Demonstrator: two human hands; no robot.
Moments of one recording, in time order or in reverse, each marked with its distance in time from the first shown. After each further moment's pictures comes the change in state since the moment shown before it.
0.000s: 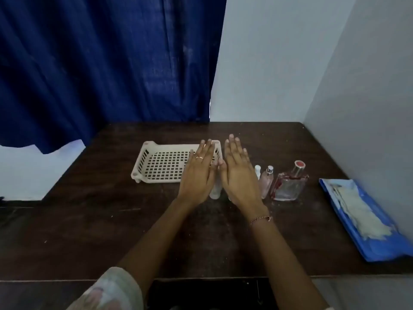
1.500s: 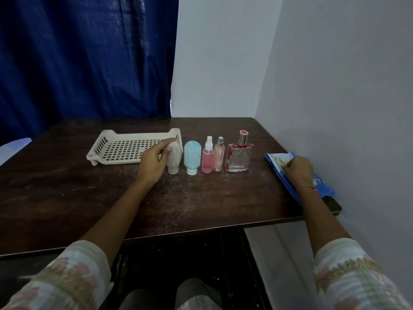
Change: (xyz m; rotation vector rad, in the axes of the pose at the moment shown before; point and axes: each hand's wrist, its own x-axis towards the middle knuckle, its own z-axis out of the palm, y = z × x) left_hand -0.033 -0.013 0.027 -0.325 0.169 -0.017; right_hand -0.091 0.239 -0.091 -0.323 0.050 0.780
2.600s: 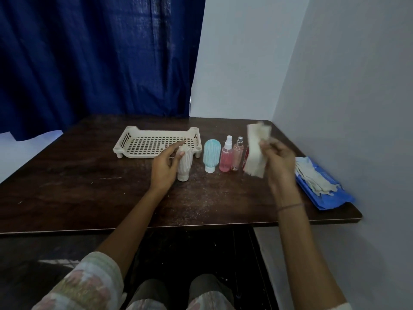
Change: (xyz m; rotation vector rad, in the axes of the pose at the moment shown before) left_hand -0.037 0.000 -0.018 -0.166 0.171 0.003; right_hand -0.123 -0.120 -0.043 1.513 -0.157 -0.062
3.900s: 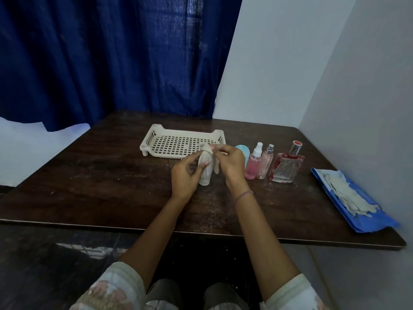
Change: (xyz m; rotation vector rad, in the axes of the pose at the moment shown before) left_hand -0.011 -0.010 -0.006 -0.039 0.142 -0.028; right_hand -0.016 0.066 0.146 -0.410 -0.240 -0.002
